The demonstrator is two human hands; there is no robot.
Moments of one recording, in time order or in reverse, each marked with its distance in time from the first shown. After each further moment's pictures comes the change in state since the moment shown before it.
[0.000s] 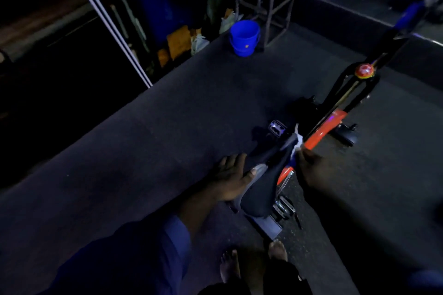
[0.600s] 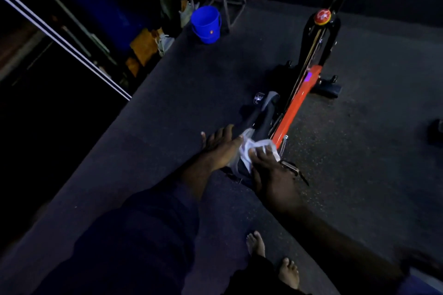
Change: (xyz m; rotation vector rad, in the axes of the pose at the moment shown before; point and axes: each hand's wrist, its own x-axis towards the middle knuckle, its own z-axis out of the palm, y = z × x) left_hand 0.014 -0.003 0.007 0.130 0.083 -0.010; right_hand -0.159 -0.012 0.050 -0.165 -0.044 -0.369
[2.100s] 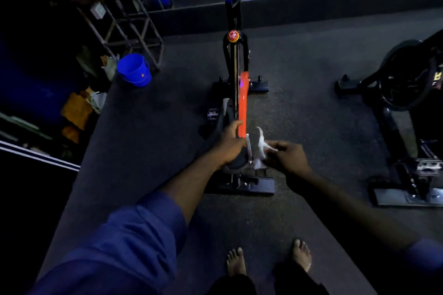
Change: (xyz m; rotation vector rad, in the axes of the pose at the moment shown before) left_hand -0.047 0.059 -0.018 -0.342 -0.155 0.467; right_hand -0.037 -0.050 -0.063 0.728 0.421 0.946
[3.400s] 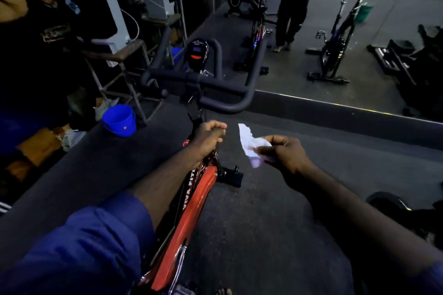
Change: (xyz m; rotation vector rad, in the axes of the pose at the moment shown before) left_hand 0.357 0.356 -0.031 -0.396 0.349 0.080; right_hand 0.371 -0.377 -0.227 0.033 -0.333 -0.250
